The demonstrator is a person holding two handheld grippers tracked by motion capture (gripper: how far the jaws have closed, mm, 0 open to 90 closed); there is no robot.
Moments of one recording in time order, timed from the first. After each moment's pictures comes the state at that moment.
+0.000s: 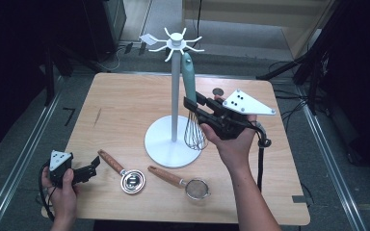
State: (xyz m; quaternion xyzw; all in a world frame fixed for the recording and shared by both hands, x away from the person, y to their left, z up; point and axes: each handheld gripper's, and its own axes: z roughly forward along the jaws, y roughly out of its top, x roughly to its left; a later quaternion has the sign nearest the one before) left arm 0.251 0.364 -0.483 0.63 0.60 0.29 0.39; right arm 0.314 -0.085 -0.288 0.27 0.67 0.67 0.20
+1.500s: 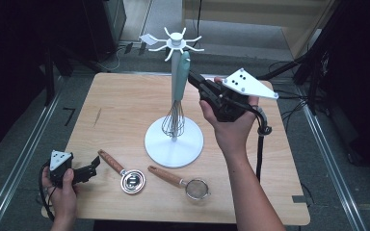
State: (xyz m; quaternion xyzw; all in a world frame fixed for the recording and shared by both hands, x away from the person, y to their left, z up) left arm 0.251 0.364 -0.483 0.63 0.60 0.29 0.39; right arm 0.326 -0.077 -0.248 0.30 0.63 0.67 0.25
